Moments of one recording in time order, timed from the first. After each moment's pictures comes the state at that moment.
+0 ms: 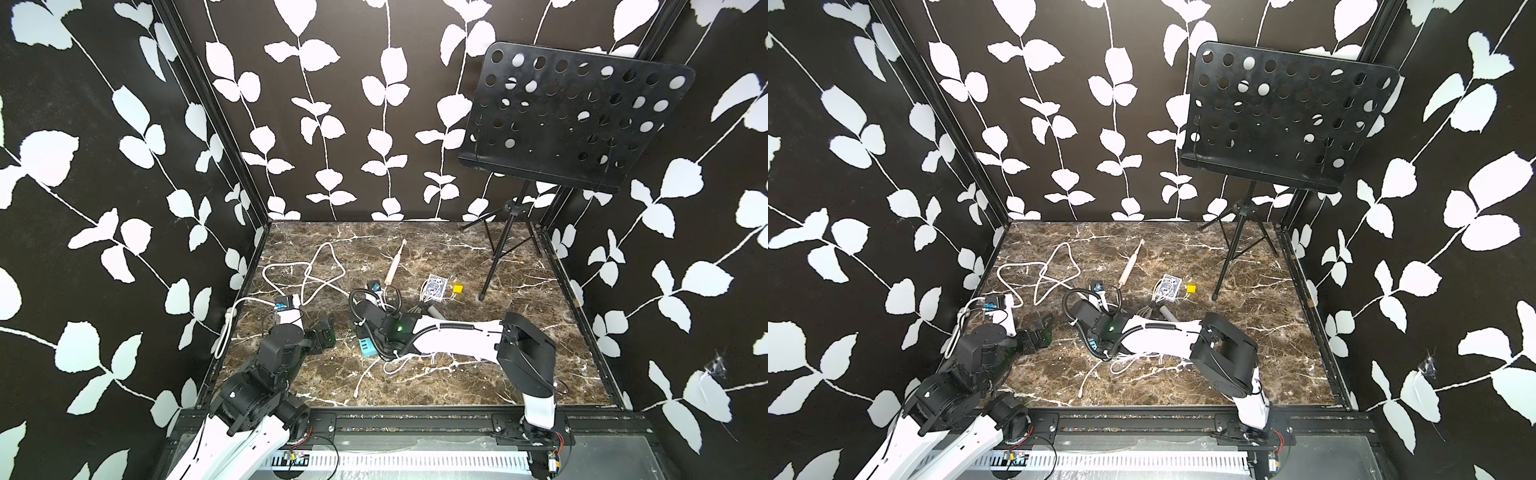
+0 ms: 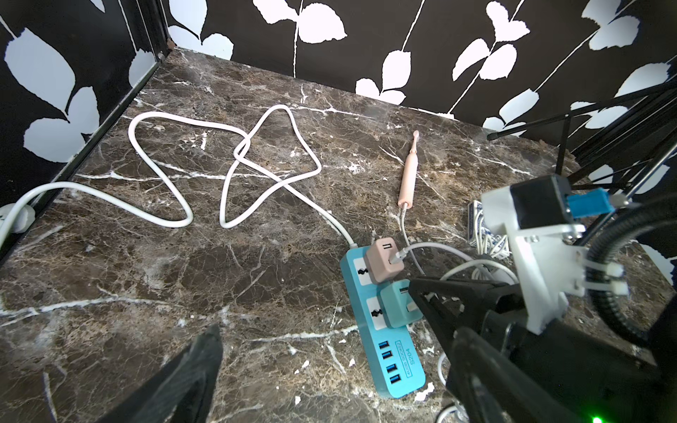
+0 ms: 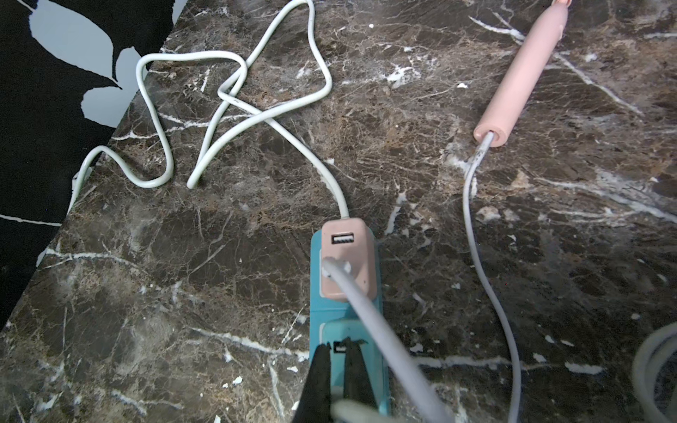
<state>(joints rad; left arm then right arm) -0.61 0.38 0.66 -0.78 -0.38 -0.50 1.19 1.98 1.37 -0.28 0.42 0.83</state>
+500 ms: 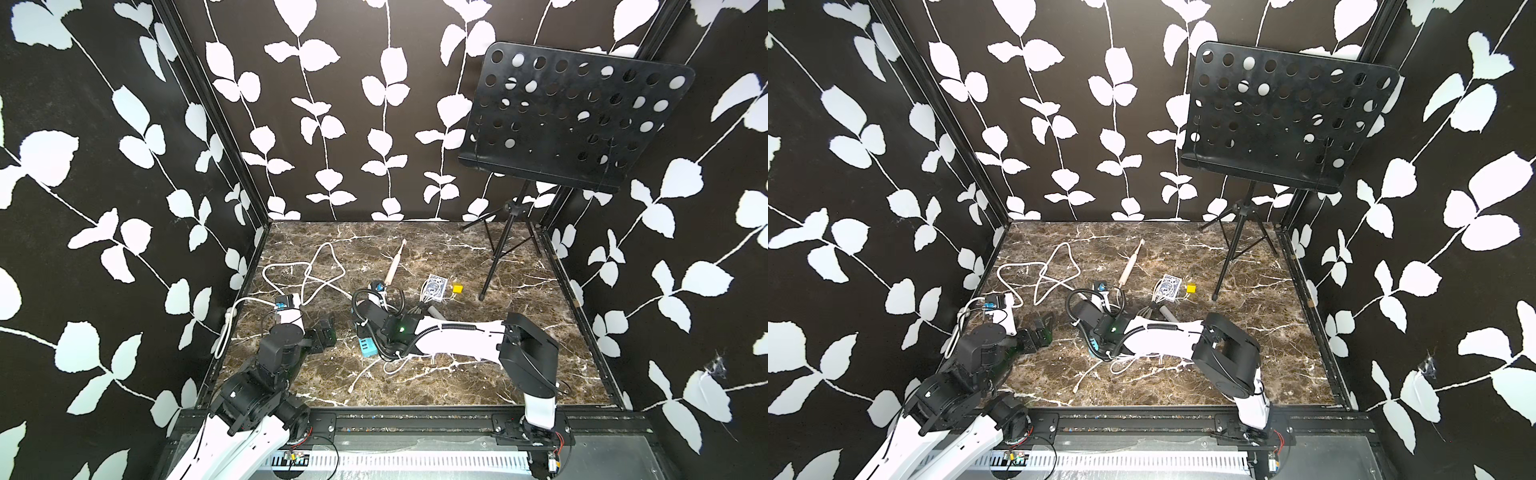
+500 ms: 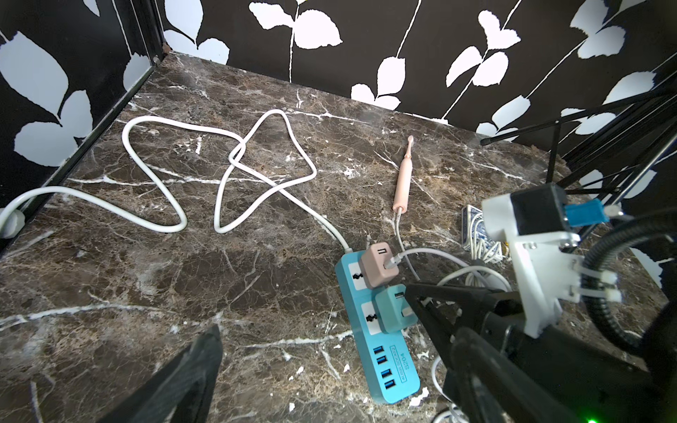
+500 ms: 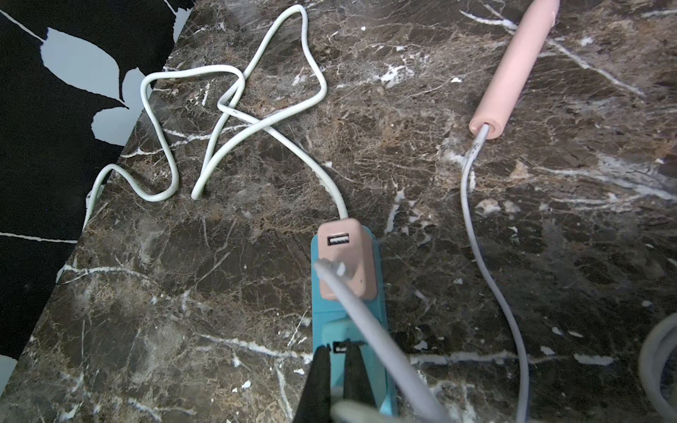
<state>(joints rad) -0.61 0.38 0.65 -0.76 -0.38 -0.50 1.18 1.95 1.40 -0.30 0.43 0.88</state>
